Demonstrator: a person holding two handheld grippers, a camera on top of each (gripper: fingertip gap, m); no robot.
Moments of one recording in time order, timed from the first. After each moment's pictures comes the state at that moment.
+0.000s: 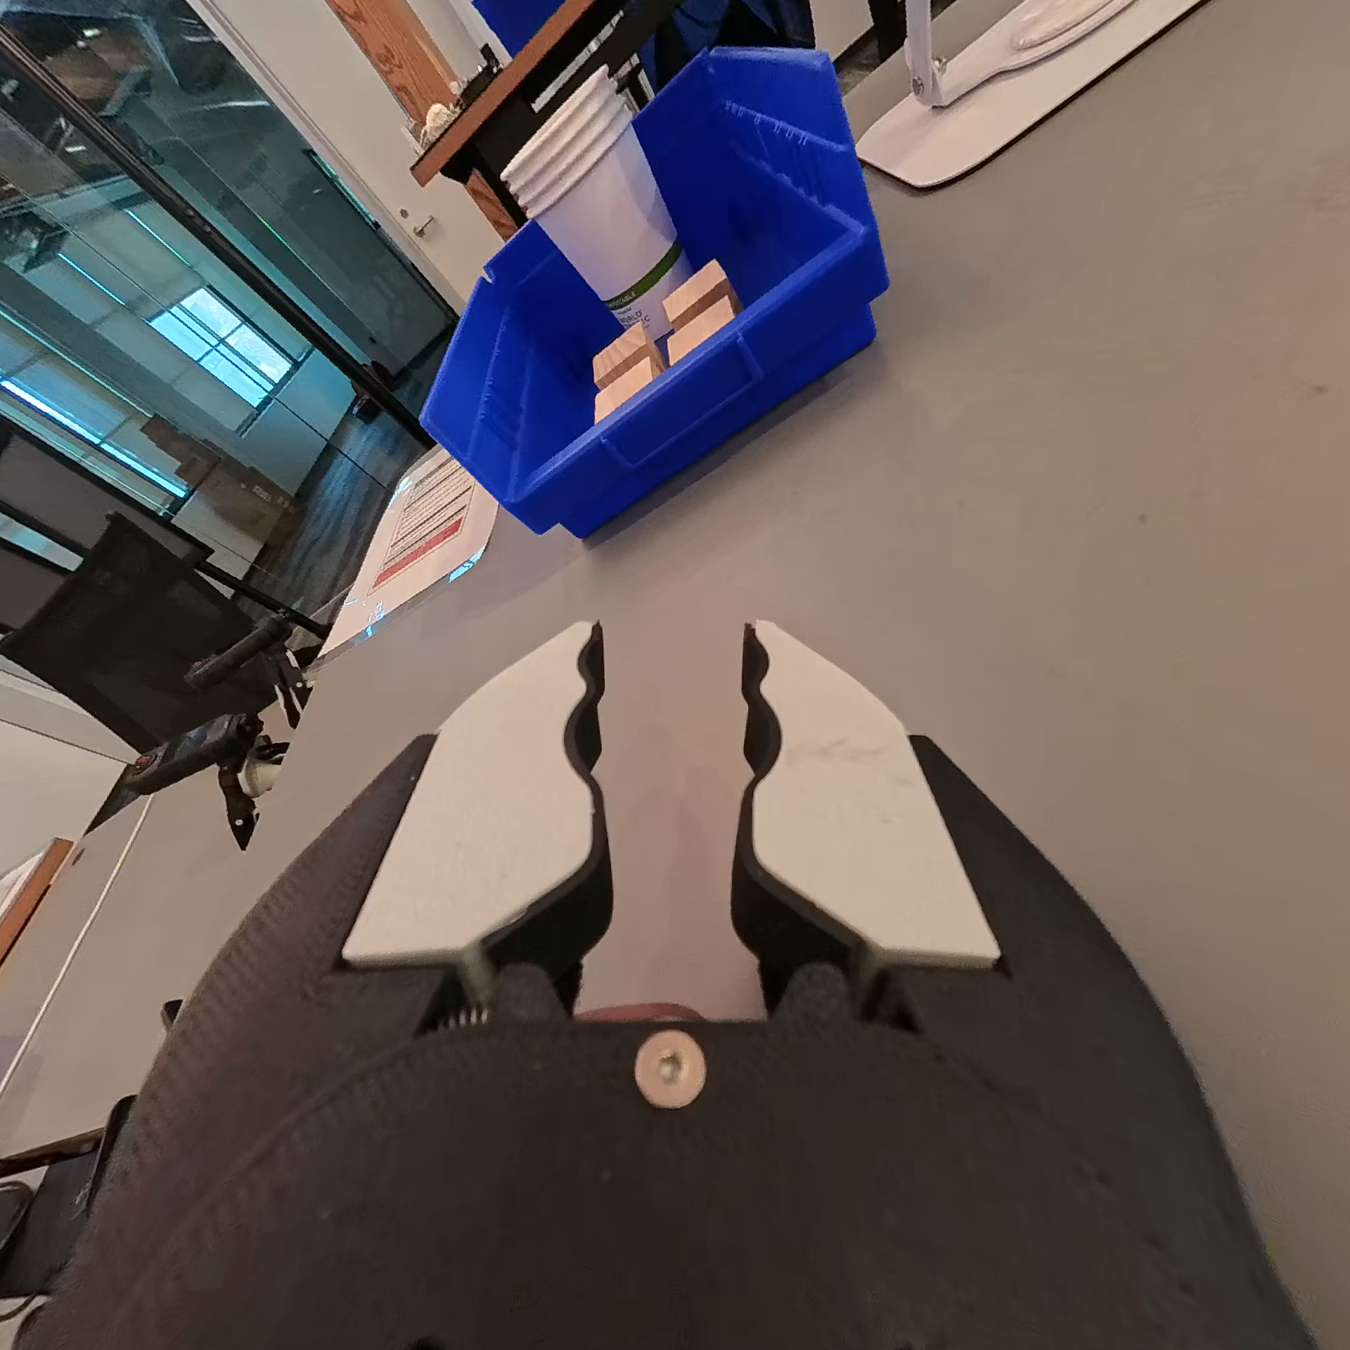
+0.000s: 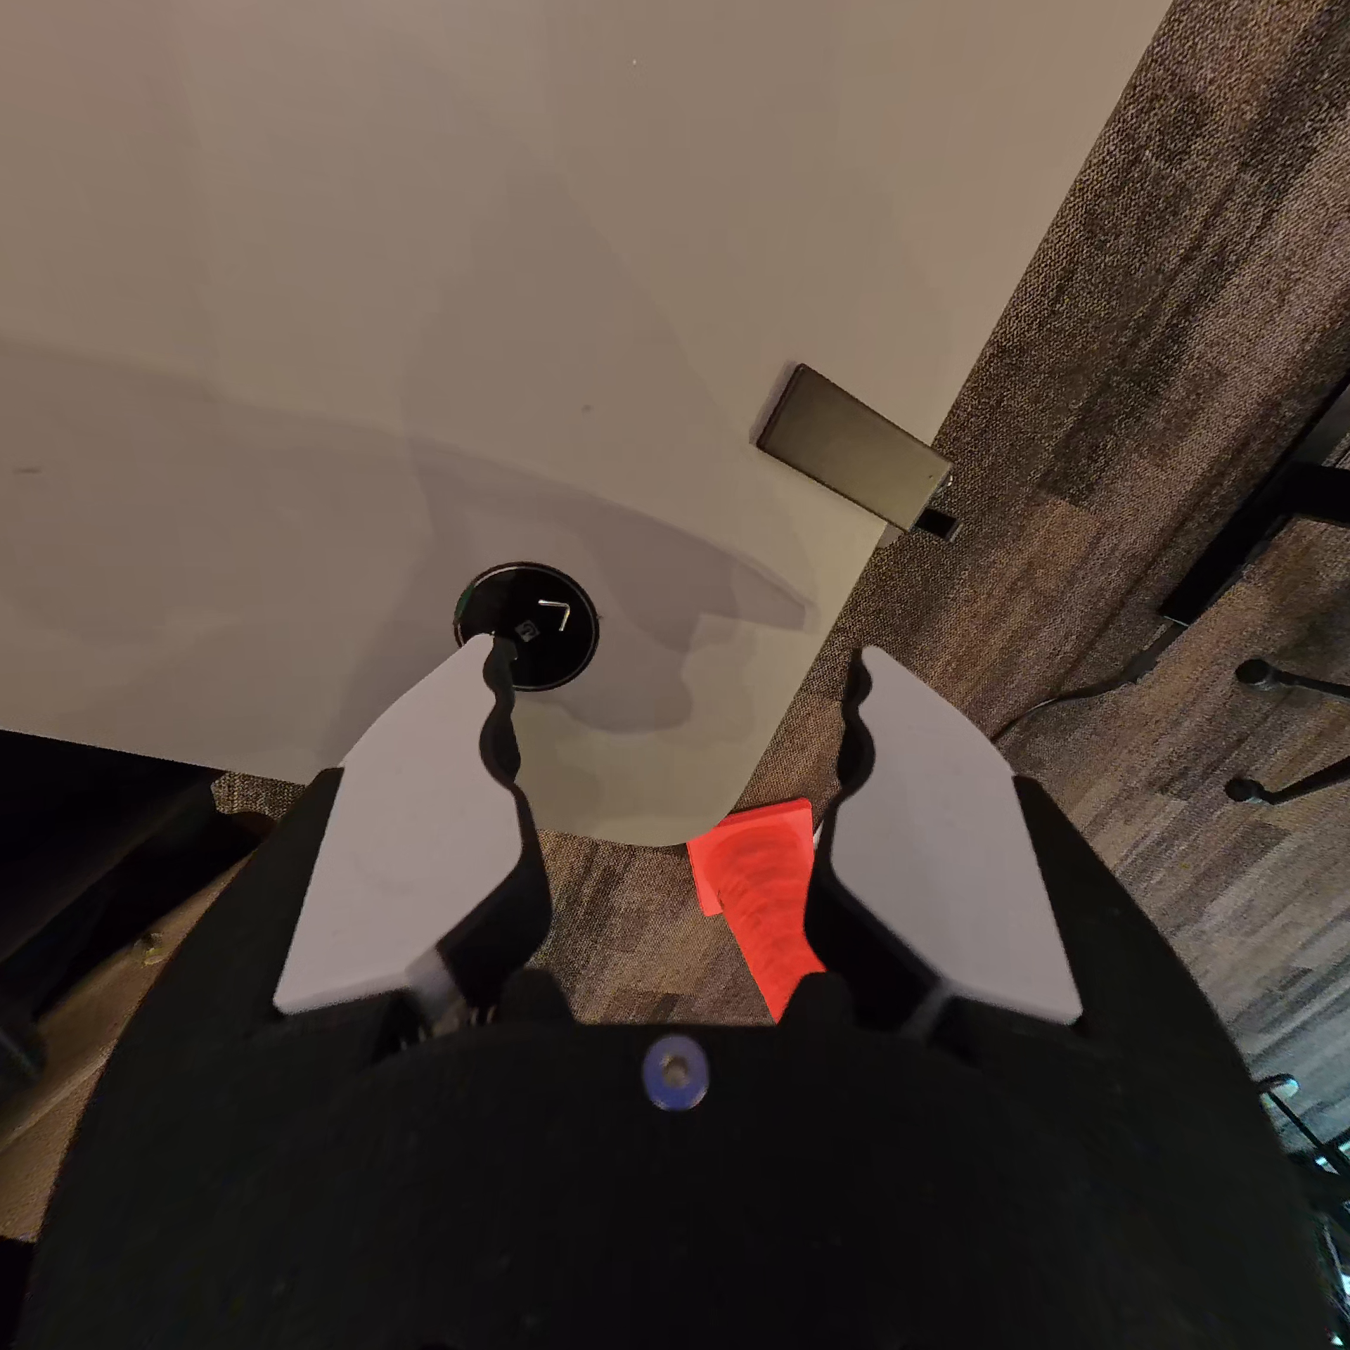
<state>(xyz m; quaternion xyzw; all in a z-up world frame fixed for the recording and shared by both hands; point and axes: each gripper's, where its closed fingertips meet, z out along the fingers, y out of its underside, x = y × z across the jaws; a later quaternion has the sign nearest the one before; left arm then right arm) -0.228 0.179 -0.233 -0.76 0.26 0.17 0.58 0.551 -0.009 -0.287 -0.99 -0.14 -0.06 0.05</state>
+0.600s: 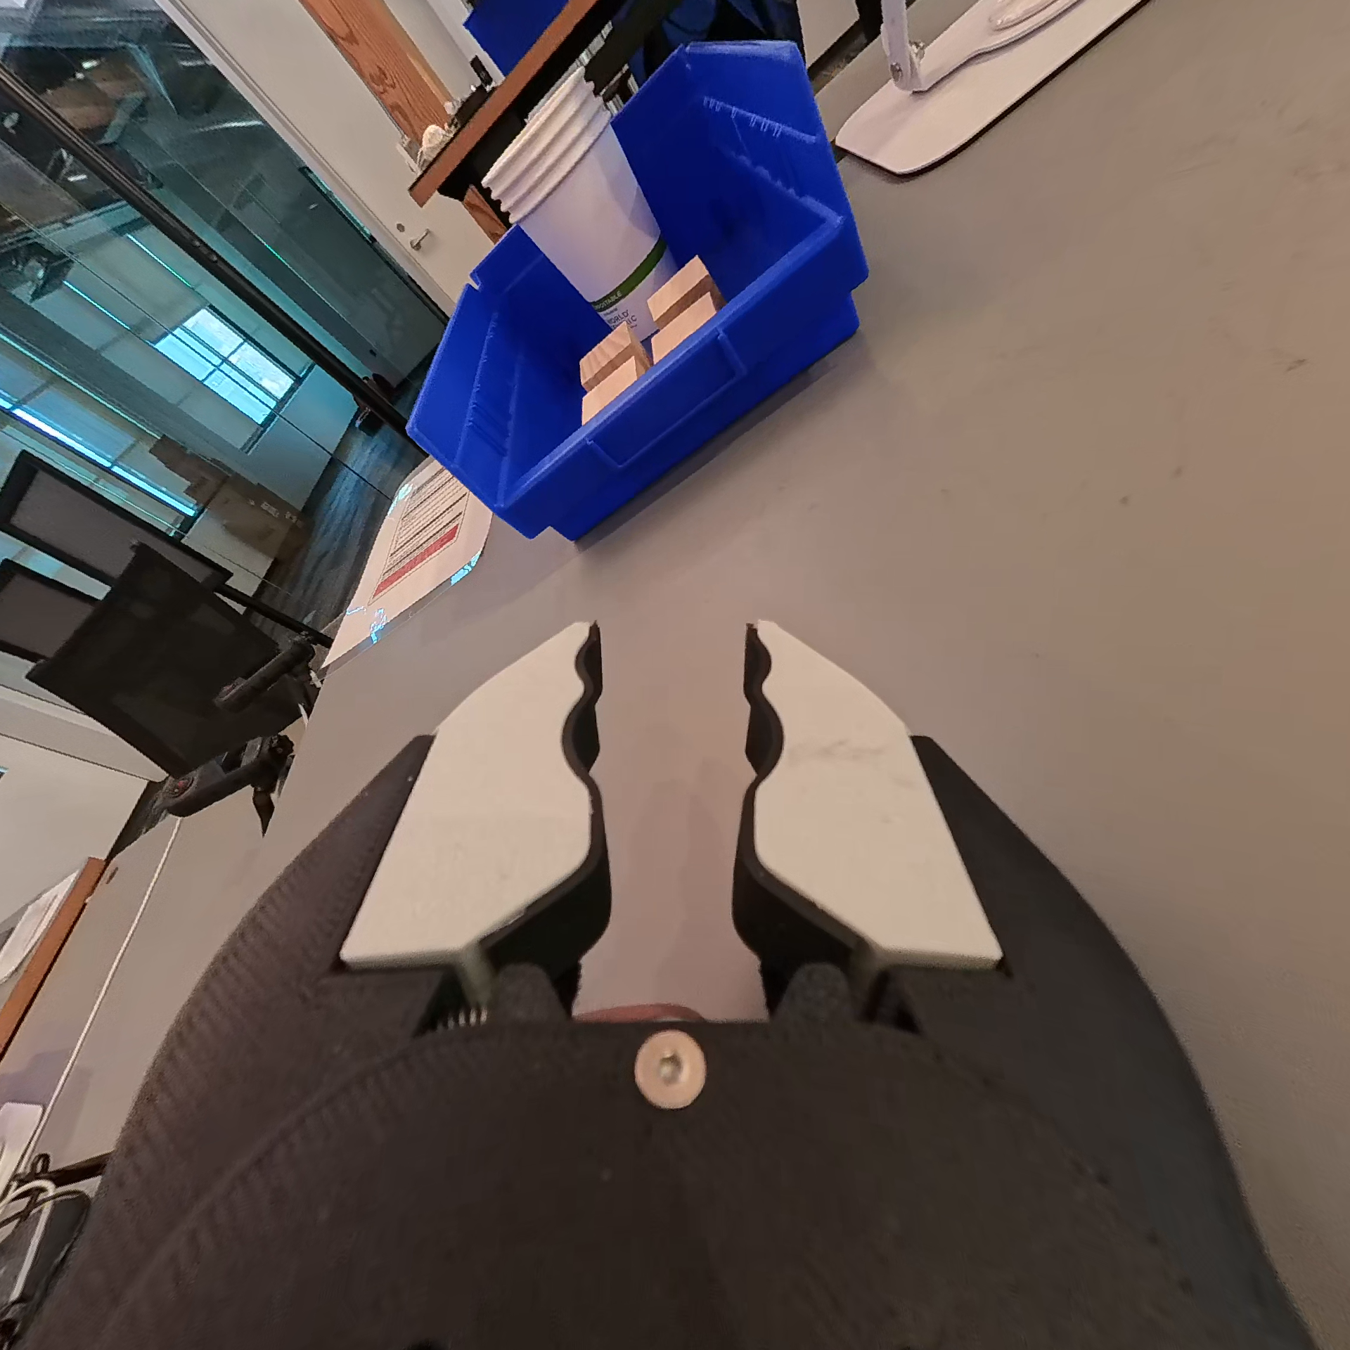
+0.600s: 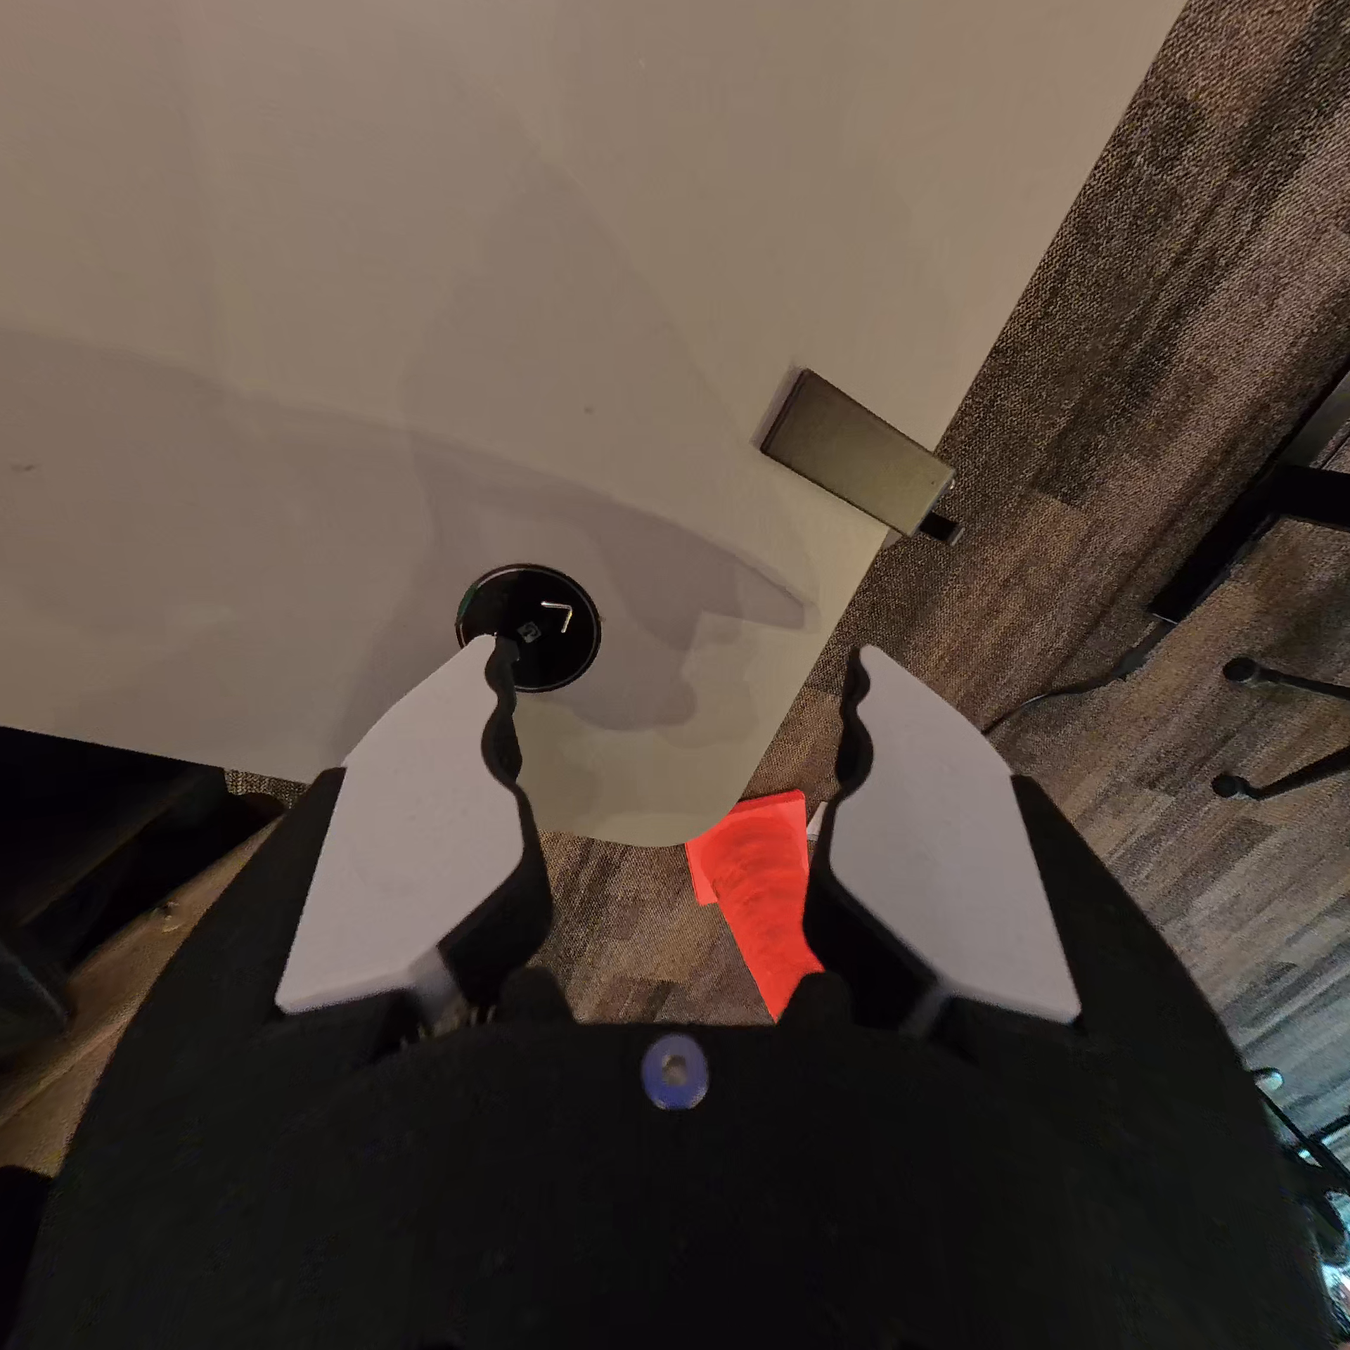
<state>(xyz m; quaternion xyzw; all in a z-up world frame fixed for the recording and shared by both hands) -0.224 0.177 -0.212 -0.75 0.27 0.18 0.57 0.551 -0.008 -0.264 -0.99 -0.14 -0.06 0.04</state>
